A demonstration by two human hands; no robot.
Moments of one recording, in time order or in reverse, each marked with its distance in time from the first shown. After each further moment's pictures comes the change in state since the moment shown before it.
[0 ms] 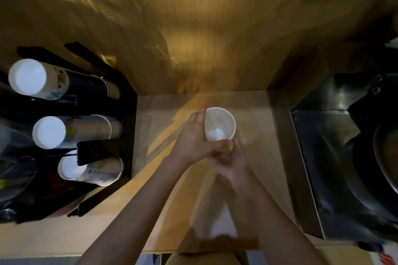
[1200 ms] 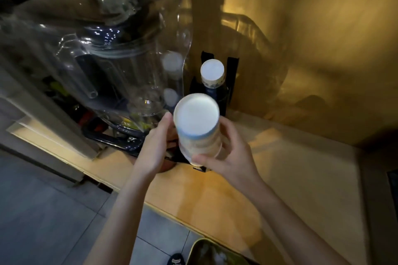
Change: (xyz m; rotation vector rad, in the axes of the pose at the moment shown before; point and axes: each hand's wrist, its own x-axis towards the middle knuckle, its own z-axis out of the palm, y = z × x) left_hand -0.211 -0.122 -0.177 -0.939 0.548 -0.334; right_hand -0.113 0.200 0.082 -1.544 -0.875 -0.832
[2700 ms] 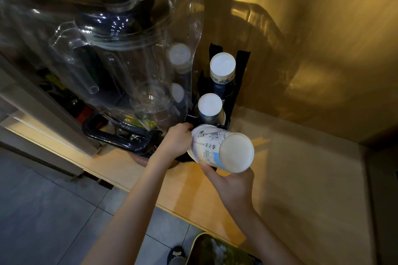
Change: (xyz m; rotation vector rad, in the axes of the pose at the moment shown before) left_hand 0.060 -0.023 0.008 0.735 -0.070 0.000; right_hand -0.018 0.068 0.048 -0.105 0.433 0.092
